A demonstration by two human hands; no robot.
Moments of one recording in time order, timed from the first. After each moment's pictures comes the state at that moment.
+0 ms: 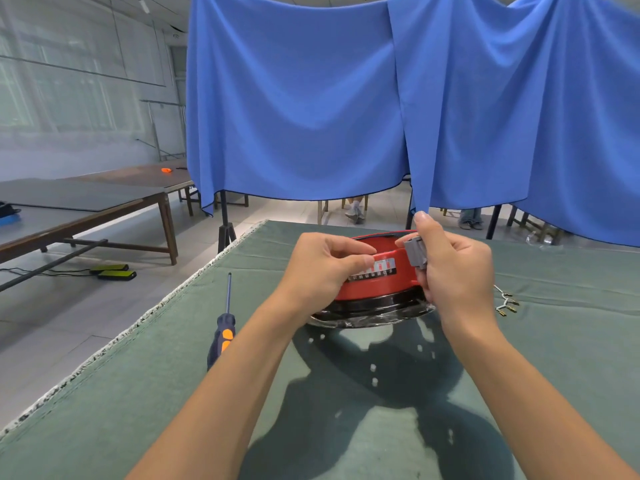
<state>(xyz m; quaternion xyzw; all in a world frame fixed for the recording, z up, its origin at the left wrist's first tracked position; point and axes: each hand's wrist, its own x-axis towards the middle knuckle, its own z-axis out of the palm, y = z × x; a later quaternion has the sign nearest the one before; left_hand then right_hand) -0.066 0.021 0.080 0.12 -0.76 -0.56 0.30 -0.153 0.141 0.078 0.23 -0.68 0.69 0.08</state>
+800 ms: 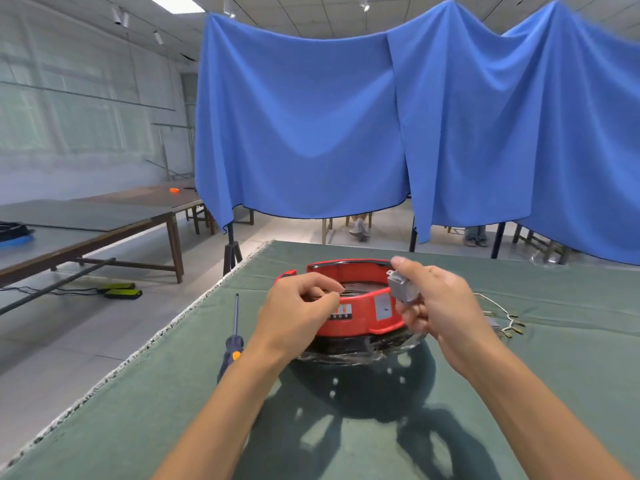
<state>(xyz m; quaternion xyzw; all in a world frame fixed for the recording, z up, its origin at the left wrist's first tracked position) -0.039 0.003 0.058 0.17 -0.81 -0.45 0.35 -0.147 0.145 0.083 0.23 -0.68 0.68 -0.15</state>
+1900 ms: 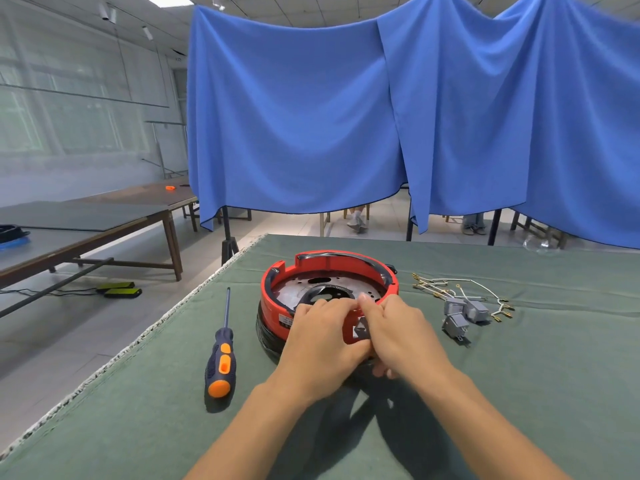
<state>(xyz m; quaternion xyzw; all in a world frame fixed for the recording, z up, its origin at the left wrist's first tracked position) -0.062 0.036 0.013 0.09 -0.92 -0.19 0.32 -0.141 0.134 0.033 0.27 -0.88 0.39 -0.07</state>
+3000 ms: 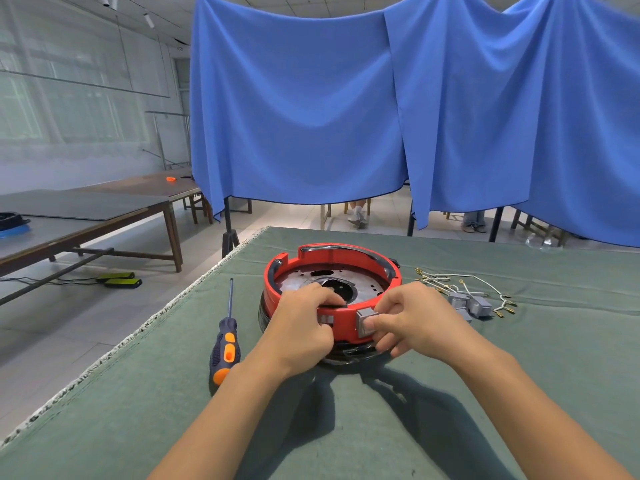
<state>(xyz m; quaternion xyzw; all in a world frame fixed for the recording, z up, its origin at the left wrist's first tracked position) -0.047 0.006 0.019 0.10 -0.91 -0.29 0.30 -0.162 0.148 0.045 0.37 -0.82 0.40 -0.15</state>
